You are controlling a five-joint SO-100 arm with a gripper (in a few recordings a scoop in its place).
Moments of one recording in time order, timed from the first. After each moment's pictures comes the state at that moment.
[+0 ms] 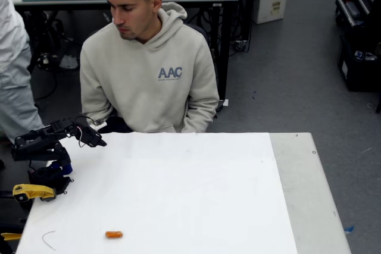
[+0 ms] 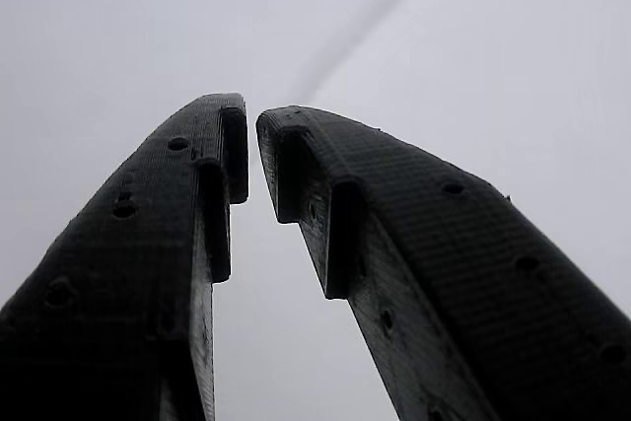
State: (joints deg) arm 12.8 155.7 154.2 54.8 -5.7
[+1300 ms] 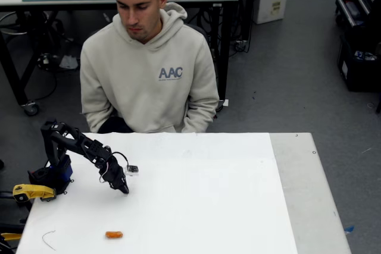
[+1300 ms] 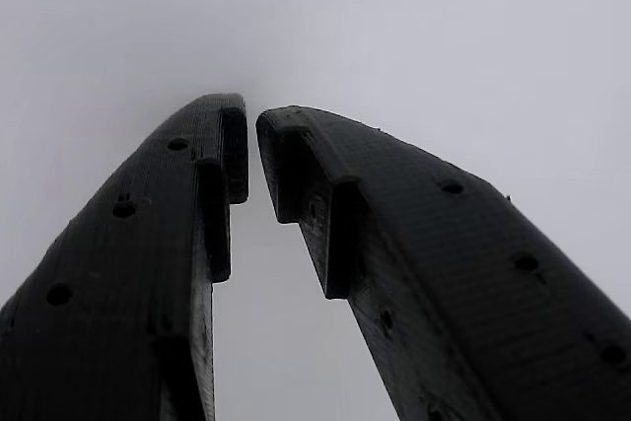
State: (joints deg) arm 57.5 94.0 120.4 38.8 -23.4
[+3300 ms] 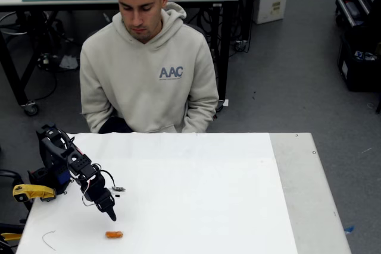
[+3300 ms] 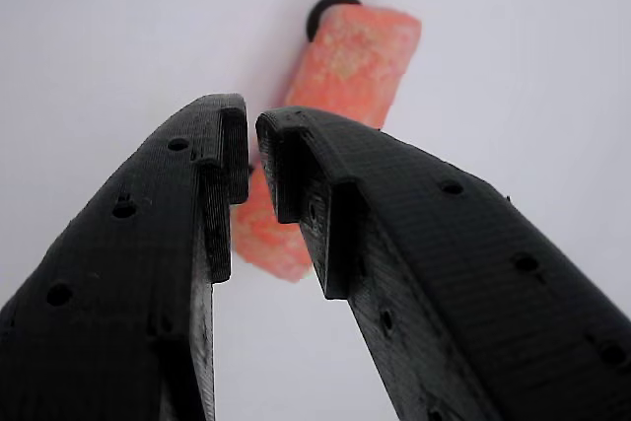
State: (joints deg) arm 79.7 93.8 112.3 38.7 -68.7
